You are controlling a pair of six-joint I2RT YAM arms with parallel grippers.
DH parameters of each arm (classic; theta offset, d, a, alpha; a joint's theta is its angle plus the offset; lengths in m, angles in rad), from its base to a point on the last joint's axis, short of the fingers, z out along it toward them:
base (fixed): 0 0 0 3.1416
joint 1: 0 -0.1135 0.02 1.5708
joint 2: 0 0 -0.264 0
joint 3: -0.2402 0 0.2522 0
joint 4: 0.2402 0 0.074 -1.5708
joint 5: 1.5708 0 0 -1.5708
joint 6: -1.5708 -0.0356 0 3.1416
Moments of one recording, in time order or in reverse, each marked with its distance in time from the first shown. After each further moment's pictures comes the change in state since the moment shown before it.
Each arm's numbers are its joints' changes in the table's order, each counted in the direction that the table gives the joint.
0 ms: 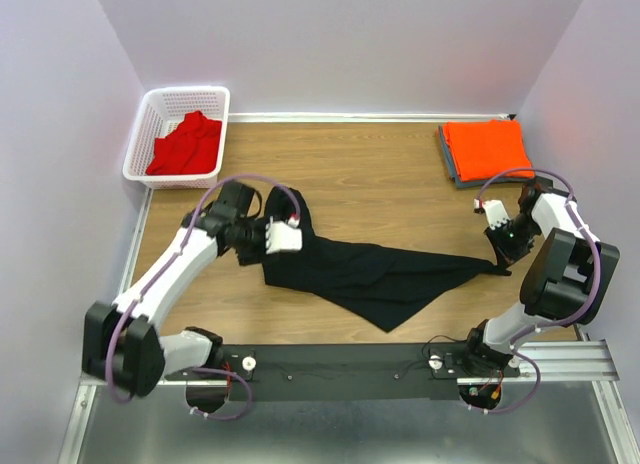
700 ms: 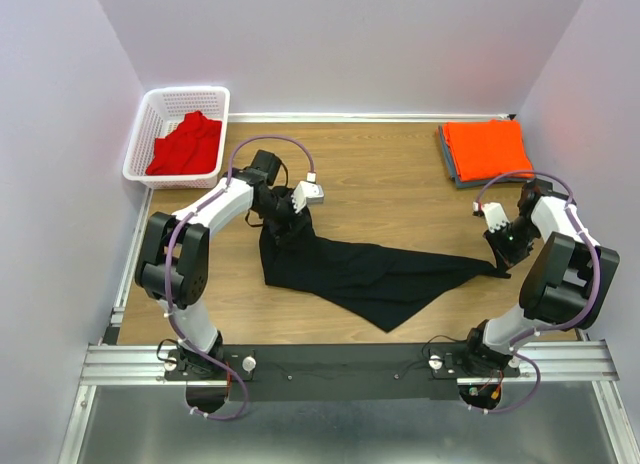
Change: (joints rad) left arm -0.008 0.612 -0.388 -0.067 0.359 0.387; right arm 0.000 -0.030 0.030 0.003 -0.002 0.008
